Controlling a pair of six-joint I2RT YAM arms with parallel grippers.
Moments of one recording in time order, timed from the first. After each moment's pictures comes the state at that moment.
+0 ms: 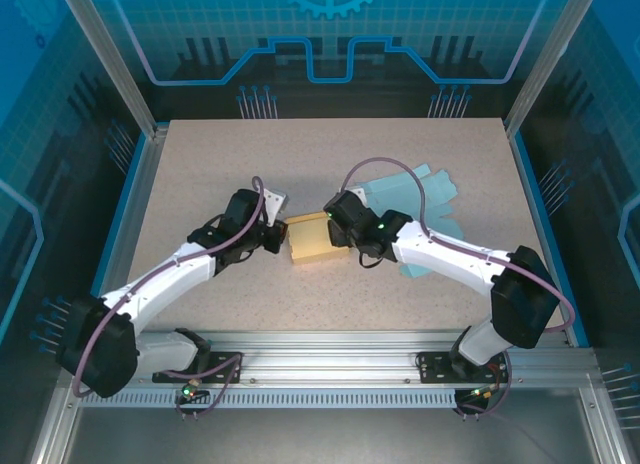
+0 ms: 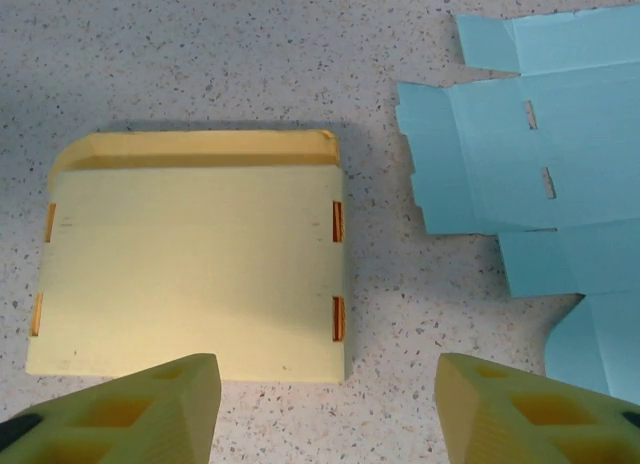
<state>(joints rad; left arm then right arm) -0.47 1.23 0.79 -0.30 0.07 -0.13 0.84 1.54 1.15 -0.58 0.38 0.56</state>
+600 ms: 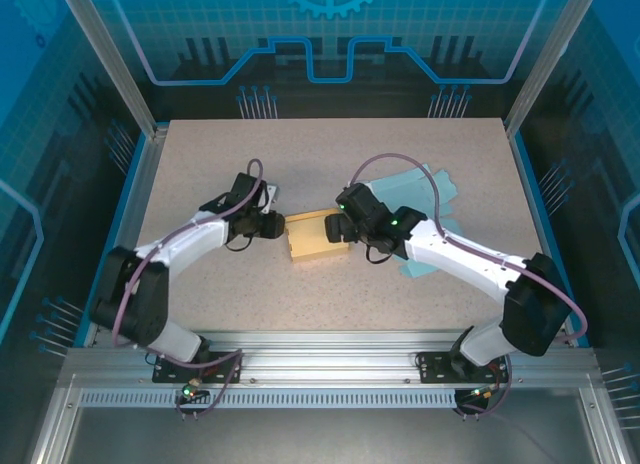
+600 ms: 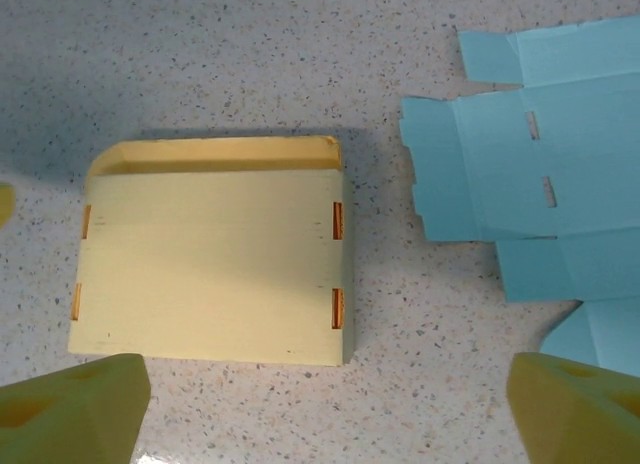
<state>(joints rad) -0.32 1.56 0.97 -0.43 0.14 -0.23 0.79 1.47 1.13 -0.58 0.30 0.54</state>
